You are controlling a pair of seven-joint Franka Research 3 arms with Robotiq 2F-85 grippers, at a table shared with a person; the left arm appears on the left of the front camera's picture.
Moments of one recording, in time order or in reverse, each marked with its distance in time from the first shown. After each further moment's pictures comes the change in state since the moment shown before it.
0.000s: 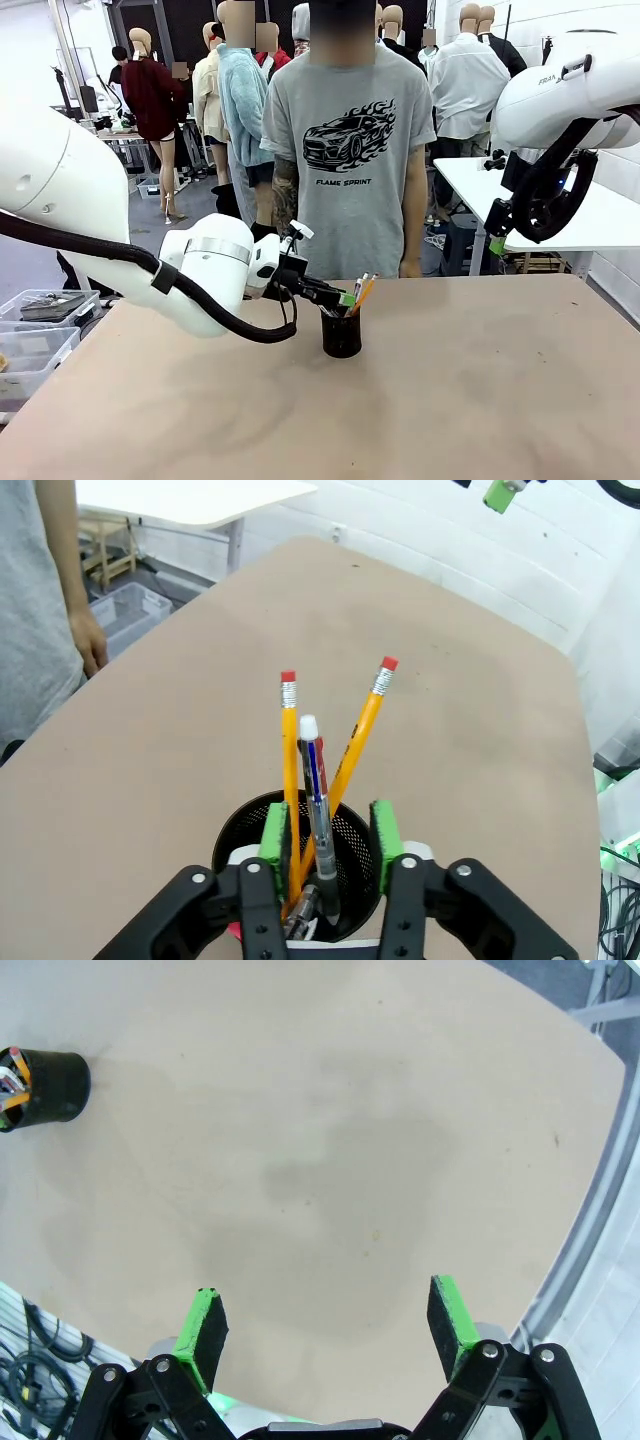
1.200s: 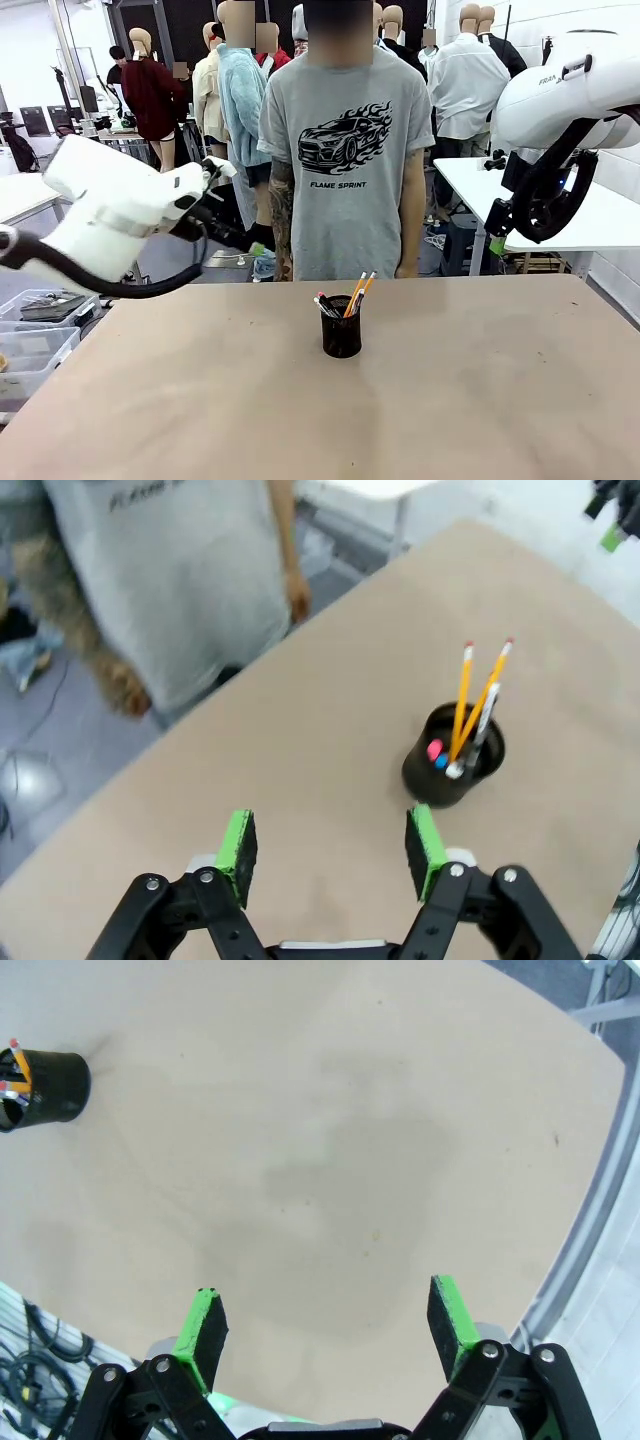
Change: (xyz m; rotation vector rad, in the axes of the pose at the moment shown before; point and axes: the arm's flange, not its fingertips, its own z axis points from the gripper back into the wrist) left arm 0.063 0.012 0.188 0.415 0.214 0.057; right arm 0.000 0.000 0.000 0.000 0.000 -0.001
